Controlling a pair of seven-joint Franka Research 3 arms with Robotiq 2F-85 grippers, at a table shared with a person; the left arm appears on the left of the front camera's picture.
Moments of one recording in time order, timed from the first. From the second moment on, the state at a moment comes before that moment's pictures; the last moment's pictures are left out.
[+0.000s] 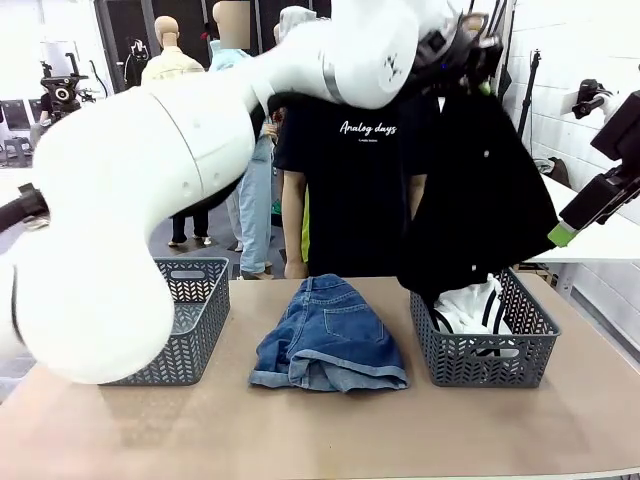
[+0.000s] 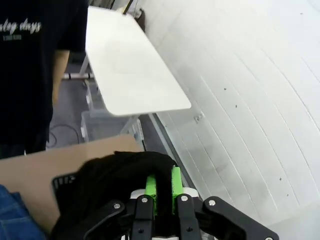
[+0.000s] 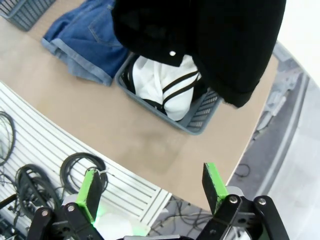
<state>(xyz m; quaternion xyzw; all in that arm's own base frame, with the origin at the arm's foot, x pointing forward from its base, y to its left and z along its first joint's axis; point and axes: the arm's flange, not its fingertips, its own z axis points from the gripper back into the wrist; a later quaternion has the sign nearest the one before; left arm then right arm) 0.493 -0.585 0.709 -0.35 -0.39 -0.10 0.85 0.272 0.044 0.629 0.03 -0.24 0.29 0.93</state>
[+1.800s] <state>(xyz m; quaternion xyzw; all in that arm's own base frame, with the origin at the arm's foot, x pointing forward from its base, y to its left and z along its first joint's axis) 0.540 -0.629 0.477 -0.37 -0.02 0.02 0.93 0.272 0.044 0.629 0.03 -0.24 0.29 0.93</state>
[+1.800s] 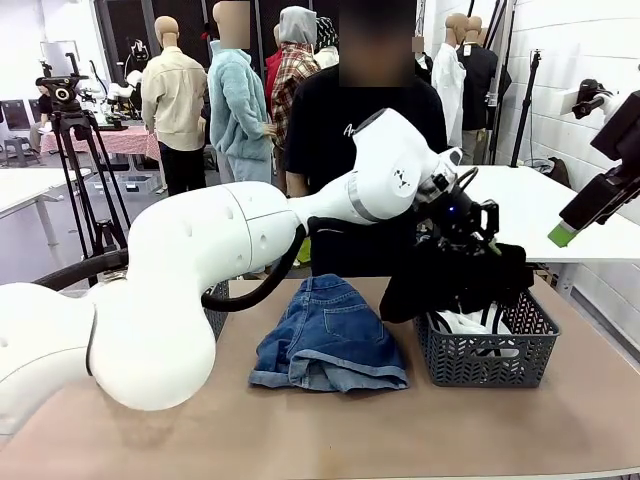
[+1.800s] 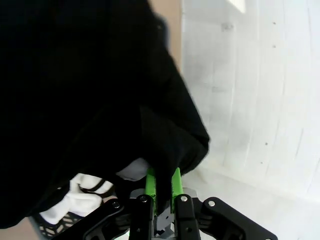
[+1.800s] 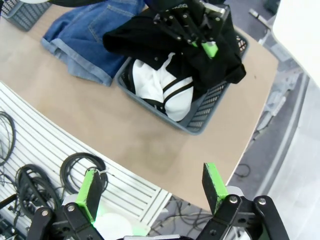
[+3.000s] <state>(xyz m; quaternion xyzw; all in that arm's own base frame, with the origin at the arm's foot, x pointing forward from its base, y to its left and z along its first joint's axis) 0.521 -0.618 0.417 -0.19 0.05 0.00 0.98 0.272 0.044 0.629 0.03 -0.24 0.29 0.93</state>
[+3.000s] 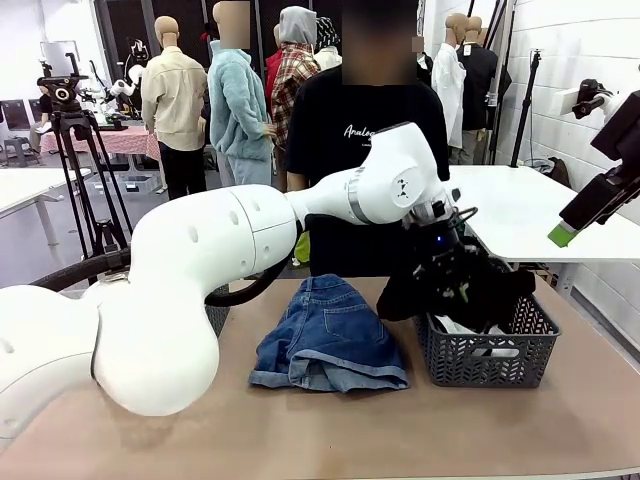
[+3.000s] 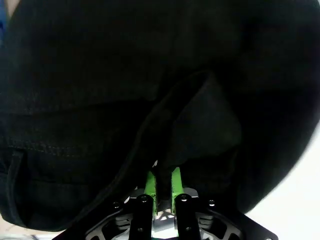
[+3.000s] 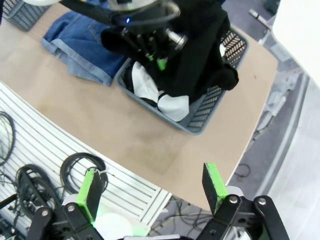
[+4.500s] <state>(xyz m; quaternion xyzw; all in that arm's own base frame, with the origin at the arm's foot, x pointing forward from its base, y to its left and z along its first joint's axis) 0.516 -0.631 0.445 -0.22 -0.02 -0.07 0.97 0.272 0.044 0.629 0.03 -0.24 0.29 0.93</state>
